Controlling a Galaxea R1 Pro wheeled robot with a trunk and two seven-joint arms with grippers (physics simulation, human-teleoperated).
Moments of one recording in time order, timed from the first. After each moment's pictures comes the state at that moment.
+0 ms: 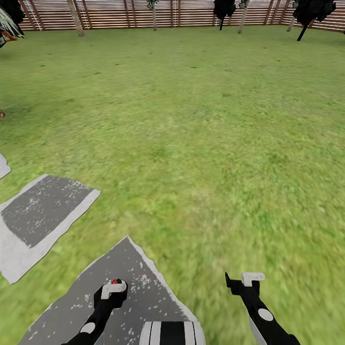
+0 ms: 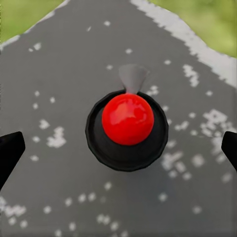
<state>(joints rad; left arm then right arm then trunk) -0.47 0.01 0.00 -0.29 0.01 -0.43 0.02 -0.43 -0.05 -0.07 -0.51 0.03 -0.29 0.00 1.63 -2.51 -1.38</state>
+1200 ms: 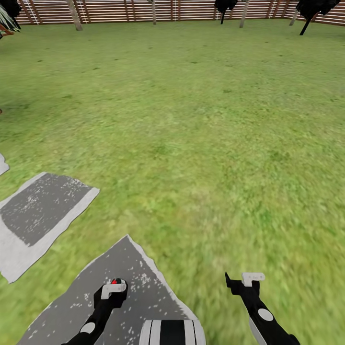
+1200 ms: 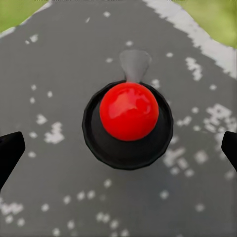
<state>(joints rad) -0.47 0.01 0.00 -0.29 0.01 -0.43 0.02 -0.43 -0.05 -0.07 -0.51 0.03 -0.29 0.00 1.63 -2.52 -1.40</state>
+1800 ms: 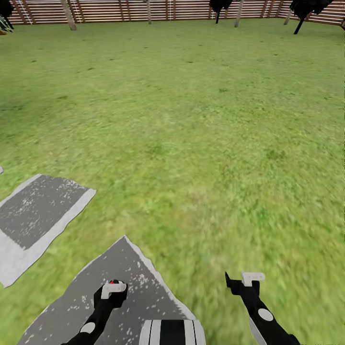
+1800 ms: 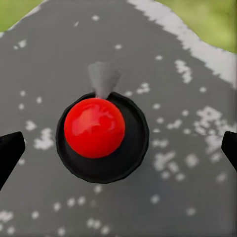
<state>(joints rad) -0.47 0.01 0.00 -0.29 0.01 -0.43 0.02 -0.43 -0.05 -0.07 -0.51 0.03 -0.29 0.00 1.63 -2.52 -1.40</state>
